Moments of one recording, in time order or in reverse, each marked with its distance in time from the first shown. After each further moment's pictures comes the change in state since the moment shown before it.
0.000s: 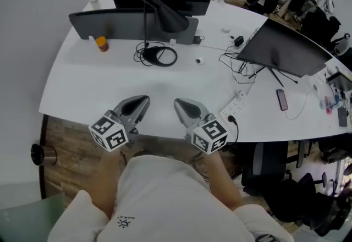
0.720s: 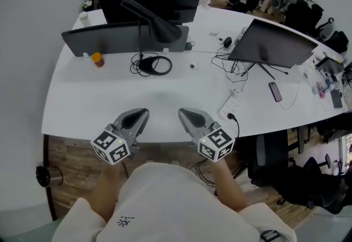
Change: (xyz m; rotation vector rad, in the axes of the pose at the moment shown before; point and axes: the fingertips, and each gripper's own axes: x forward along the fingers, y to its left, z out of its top) left arm -0.037 -0.005 0.018 0.064 0.043 -0.081; right arm -0.014 0.034 0.023 -0.020 -0.017 -0.088
